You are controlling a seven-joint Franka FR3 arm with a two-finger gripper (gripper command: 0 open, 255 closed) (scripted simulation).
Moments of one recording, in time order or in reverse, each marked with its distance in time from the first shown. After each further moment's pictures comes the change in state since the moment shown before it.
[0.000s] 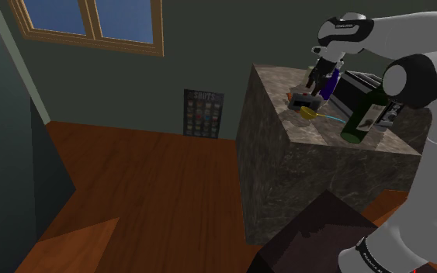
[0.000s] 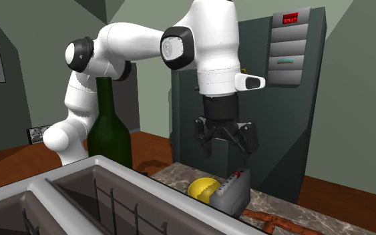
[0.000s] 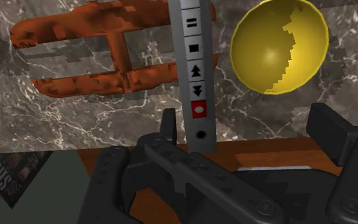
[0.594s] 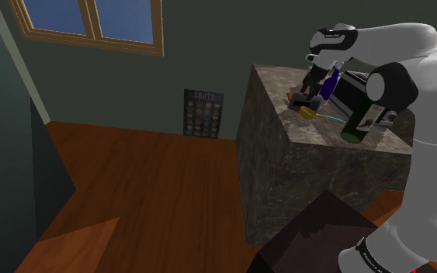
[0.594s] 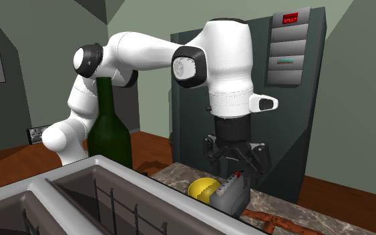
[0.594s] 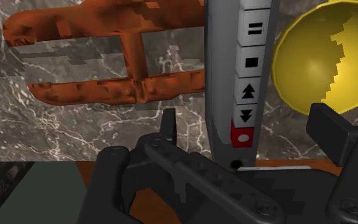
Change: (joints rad) arm -0.057 0.113 0.034 0.055 0.067 0.034 -0.079
